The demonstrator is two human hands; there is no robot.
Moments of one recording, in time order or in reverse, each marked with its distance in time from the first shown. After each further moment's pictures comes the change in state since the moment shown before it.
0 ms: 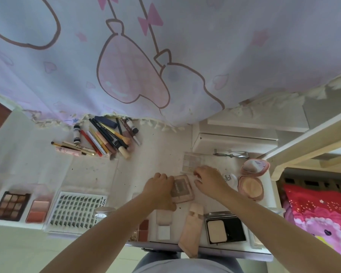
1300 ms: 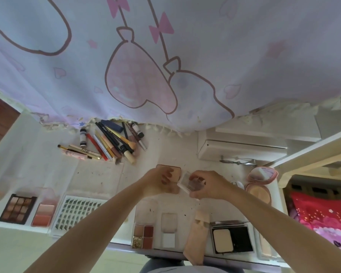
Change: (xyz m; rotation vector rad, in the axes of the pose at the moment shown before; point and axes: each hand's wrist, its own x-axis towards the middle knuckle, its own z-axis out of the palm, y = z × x) left_hand 0.005 -0.039 -0.029 -0.758 0.028 -0.052; right_hand 0.011 -0.006 -0.016 0.303 -0.197 -0.041
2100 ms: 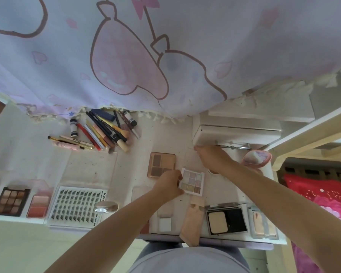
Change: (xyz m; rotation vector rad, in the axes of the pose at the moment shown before) left_hand 0.002 0.012 0.067 0.167 0.028 -0.009; right_hand 0.016 0.005 -0.021 -0.445 0.107 0.086
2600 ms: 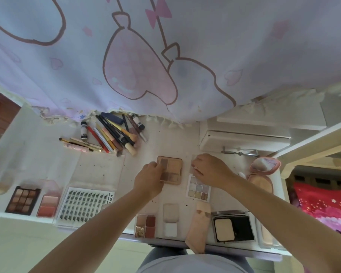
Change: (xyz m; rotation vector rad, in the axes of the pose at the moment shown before) left_hand -0.011 -0.037 -0.041 0.388 0.267 -0.034; right_hand -0.011 -0.022 0.008 -0.112 0.081 -0.287
